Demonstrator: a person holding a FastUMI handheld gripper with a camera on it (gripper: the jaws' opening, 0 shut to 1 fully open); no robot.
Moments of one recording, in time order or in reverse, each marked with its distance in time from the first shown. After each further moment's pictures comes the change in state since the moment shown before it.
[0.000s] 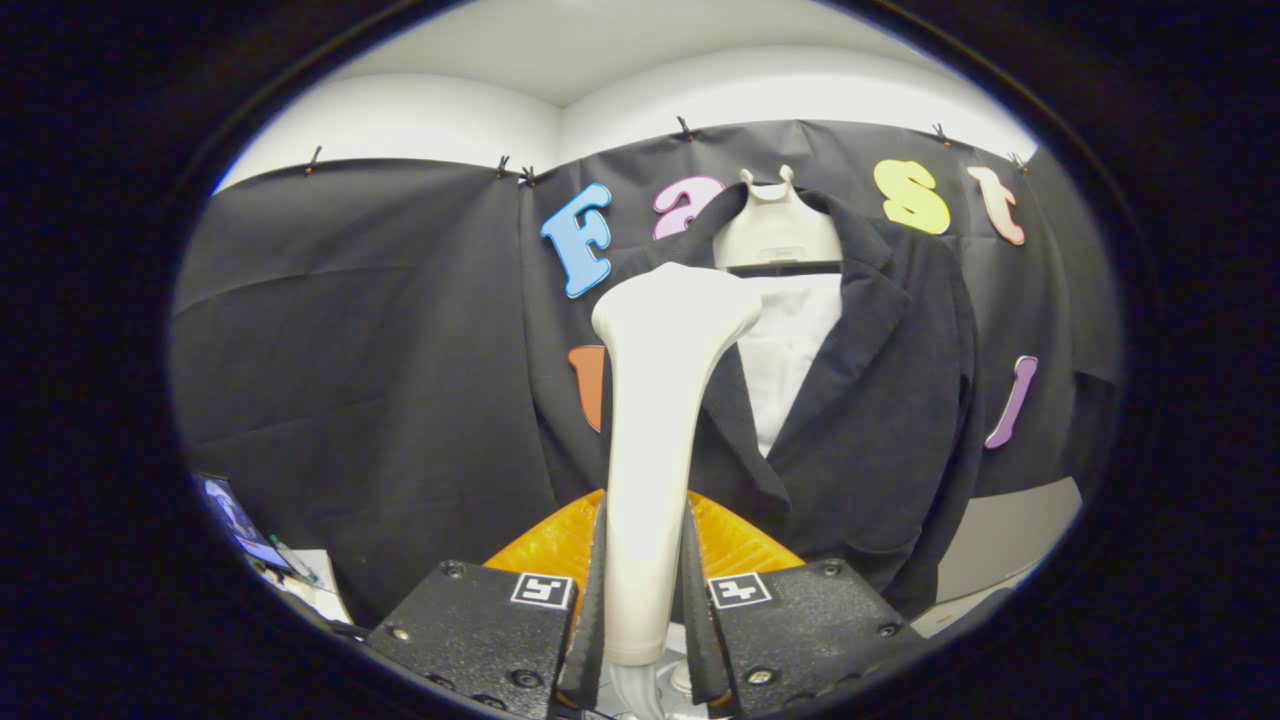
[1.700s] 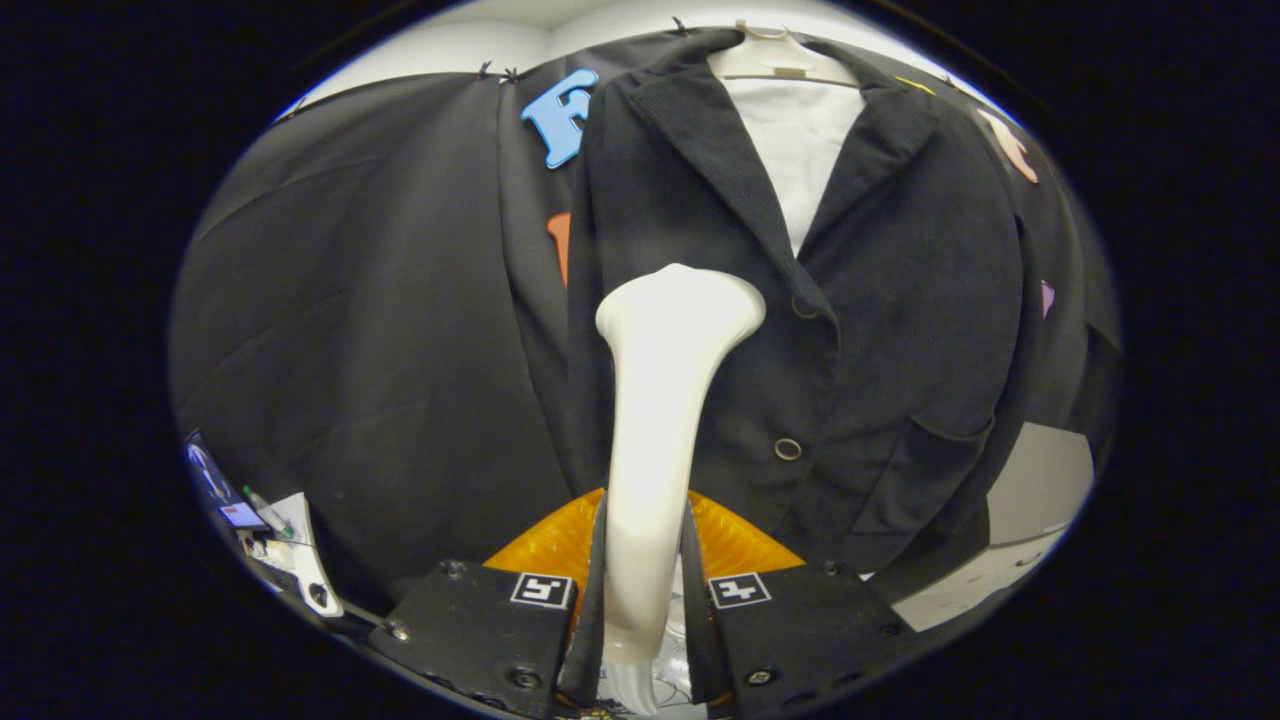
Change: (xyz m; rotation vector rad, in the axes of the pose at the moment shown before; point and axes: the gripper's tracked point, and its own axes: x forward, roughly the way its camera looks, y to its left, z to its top) arm 0.049 -0.034 -0.163 0.010 0.328 -0.031
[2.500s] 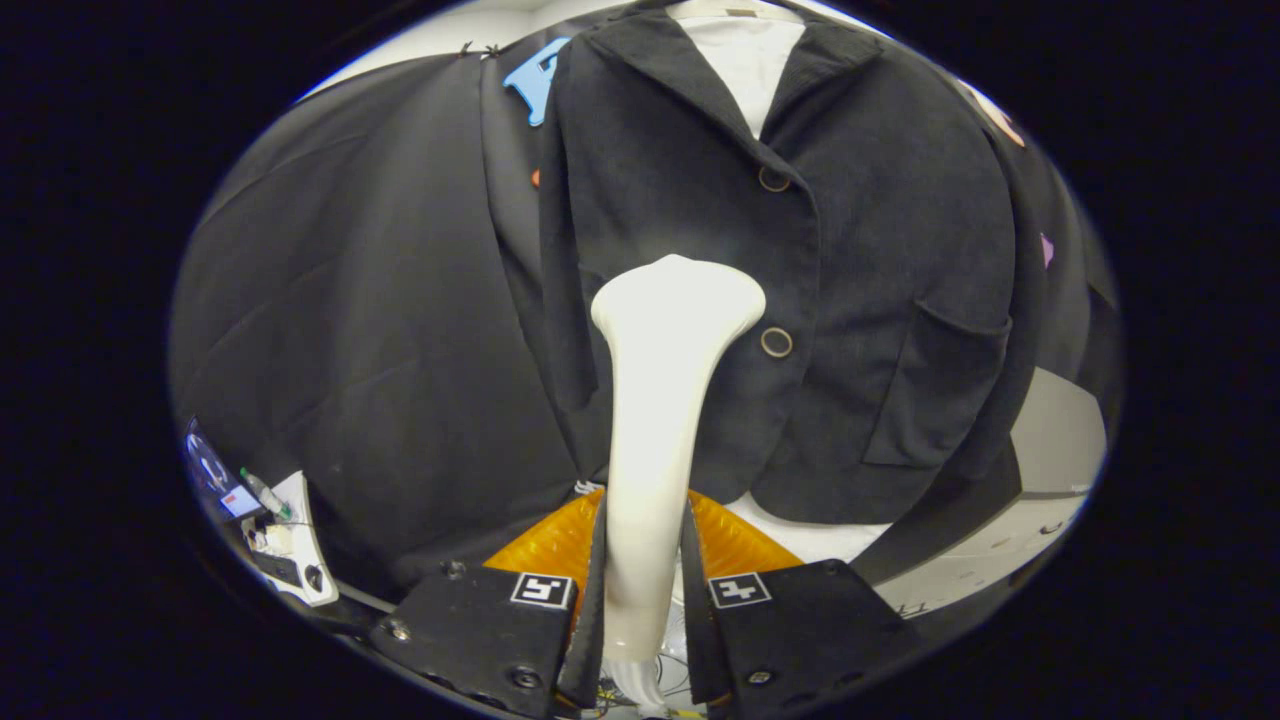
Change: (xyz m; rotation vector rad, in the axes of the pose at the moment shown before) arm 0.013 -0.017 -0.072 0.032 0.126 -0.003
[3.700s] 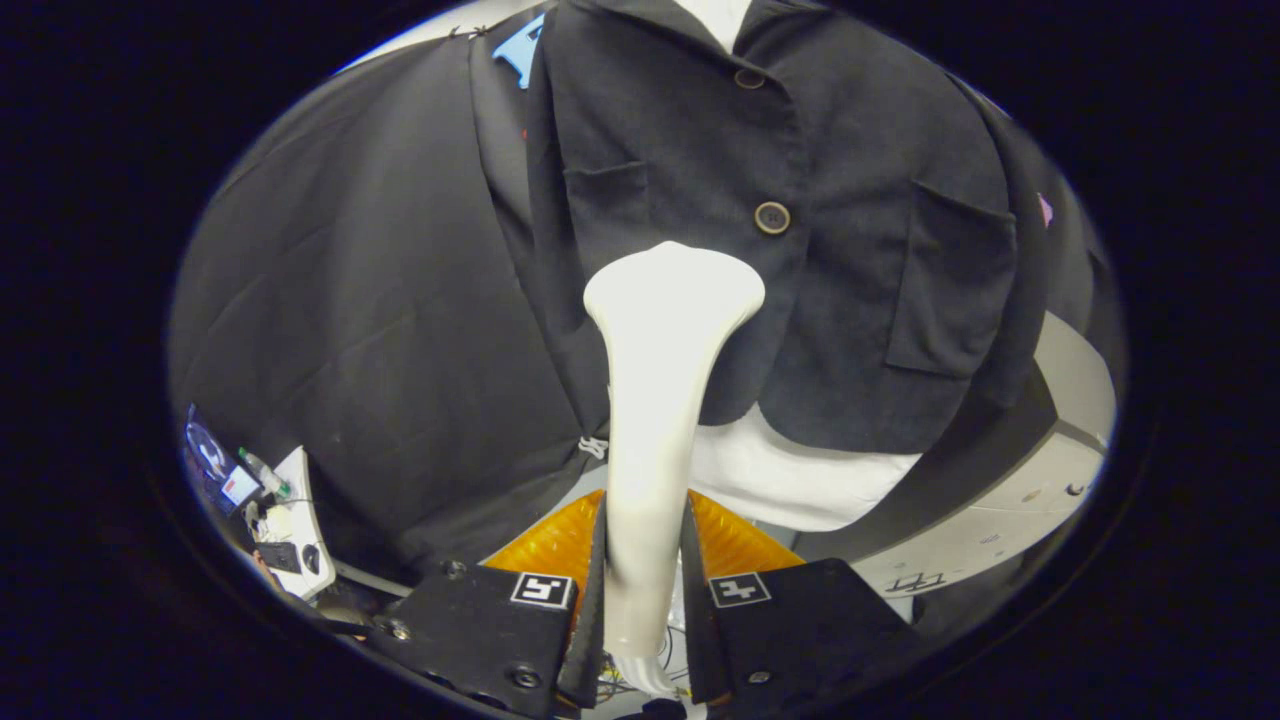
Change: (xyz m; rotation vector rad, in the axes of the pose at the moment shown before) arm -0.002 -0.019 -0.062 0.030 0.098 0.013
